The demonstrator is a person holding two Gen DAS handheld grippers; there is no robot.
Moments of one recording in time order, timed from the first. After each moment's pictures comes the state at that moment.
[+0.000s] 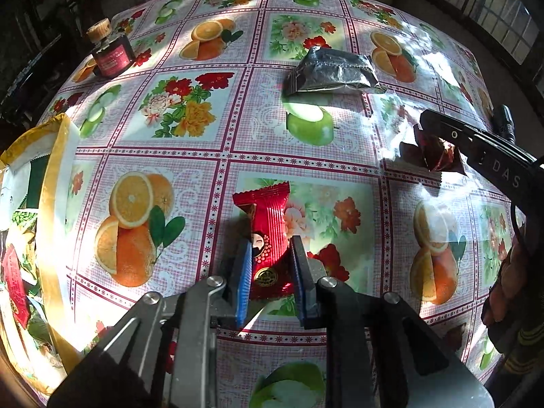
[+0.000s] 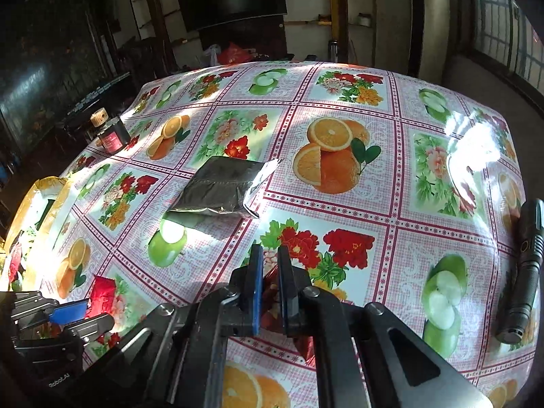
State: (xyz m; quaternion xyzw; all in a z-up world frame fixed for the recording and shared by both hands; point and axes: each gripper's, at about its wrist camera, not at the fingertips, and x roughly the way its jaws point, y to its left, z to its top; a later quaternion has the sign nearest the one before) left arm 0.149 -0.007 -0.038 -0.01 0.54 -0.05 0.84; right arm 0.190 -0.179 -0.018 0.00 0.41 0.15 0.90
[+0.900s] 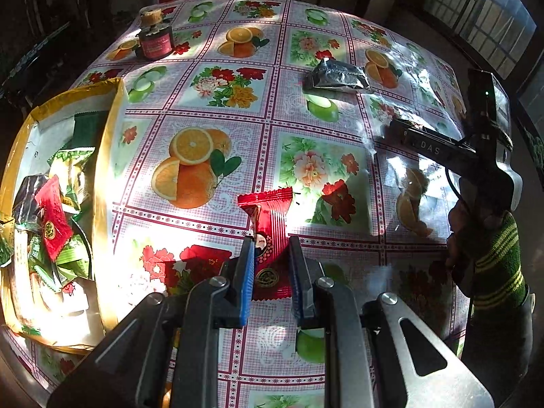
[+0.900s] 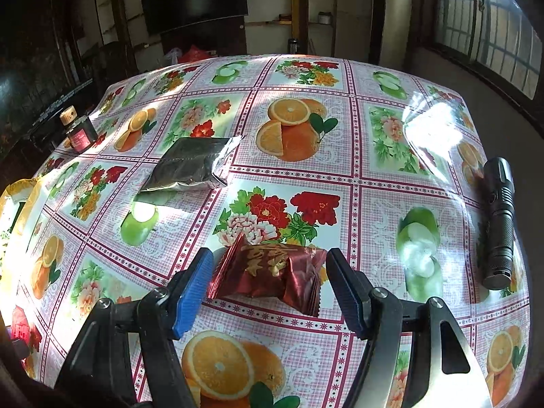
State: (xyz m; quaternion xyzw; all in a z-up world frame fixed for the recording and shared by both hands) left arm 0.079 0.044 -0.012 -0.05 0.52 -0.06 0.85; right arm 0.192 -0.182 -0.042 -0.01 0.42 0.05 0.90
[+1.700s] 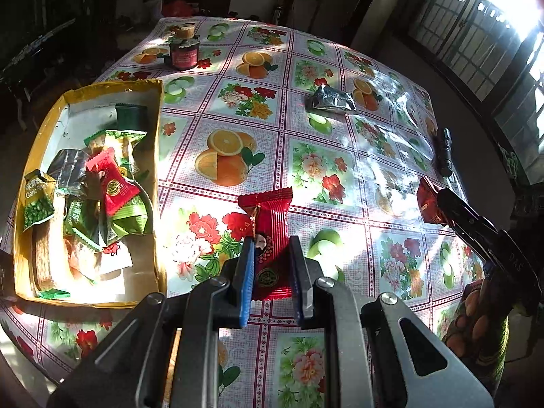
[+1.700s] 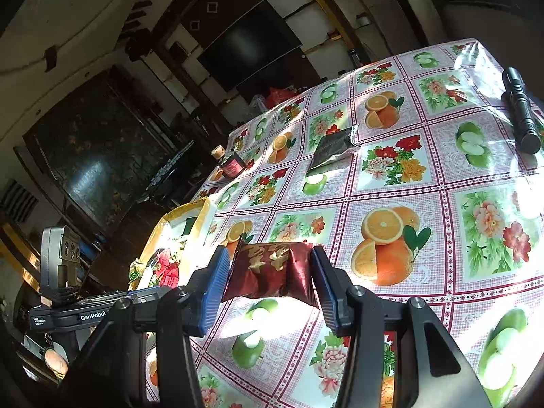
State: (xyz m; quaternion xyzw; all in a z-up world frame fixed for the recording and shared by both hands) left arm 0.013 0.100 0.024 -0.10 0.48 -0.09 0.87; right arm 0.030 -0.173 0.011 0.21 0.34 0.26 0.88
